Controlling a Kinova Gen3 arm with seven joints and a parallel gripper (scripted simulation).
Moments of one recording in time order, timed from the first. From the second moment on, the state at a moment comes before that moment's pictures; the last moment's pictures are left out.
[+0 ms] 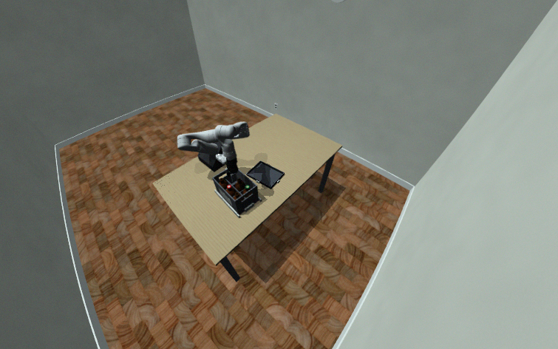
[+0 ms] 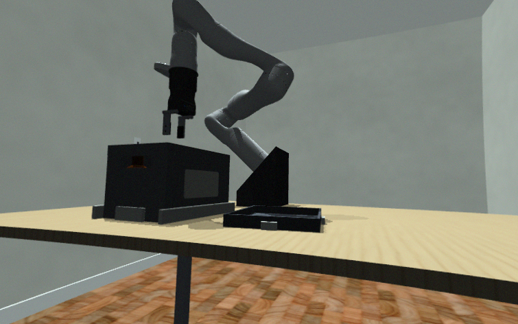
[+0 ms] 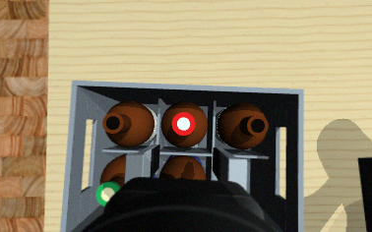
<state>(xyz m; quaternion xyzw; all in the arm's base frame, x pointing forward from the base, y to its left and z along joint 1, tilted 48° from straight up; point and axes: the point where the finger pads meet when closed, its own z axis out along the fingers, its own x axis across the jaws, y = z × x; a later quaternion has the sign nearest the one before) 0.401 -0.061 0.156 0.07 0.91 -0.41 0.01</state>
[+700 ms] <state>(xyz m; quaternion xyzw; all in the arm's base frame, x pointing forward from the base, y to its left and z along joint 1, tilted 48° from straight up) 0.401 -0.060 0.155 0.07 0.91 -0.41 0.01</state>
